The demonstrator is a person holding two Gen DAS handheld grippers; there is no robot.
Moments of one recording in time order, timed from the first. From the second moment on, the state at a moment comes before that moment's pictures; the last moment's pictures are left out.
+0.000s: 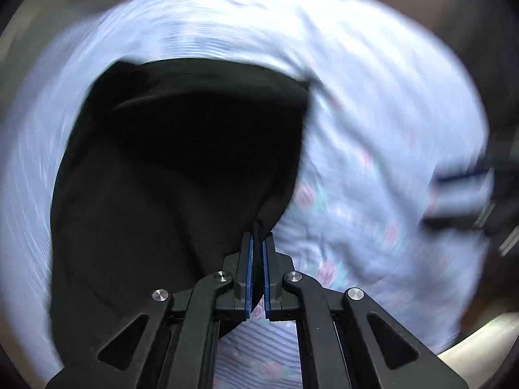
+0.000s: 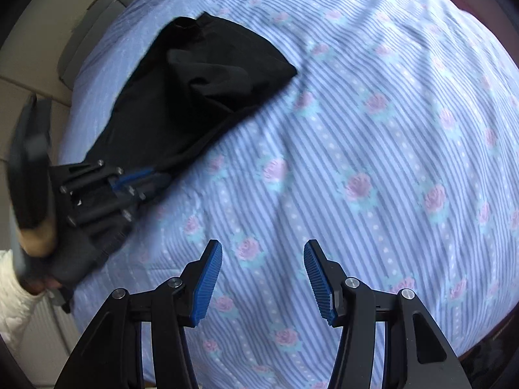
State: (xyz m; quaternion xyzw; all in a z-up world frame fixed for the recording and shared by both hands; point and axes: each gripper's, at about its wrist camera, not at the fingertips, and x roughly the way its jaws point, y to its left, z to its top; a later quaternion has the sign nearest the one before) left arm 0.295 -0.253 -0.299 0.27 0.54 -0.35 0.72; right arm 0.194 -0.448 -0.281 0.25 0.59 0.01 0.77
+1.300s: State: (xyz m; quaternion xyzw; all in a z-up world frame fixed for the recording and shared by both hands) left arm 0.406 -0.150 -0.267 0.02 0.63 -0.33 0.70; right arm 0.387 -0.311 -0.268 0.03 0.59 0.36 0.72
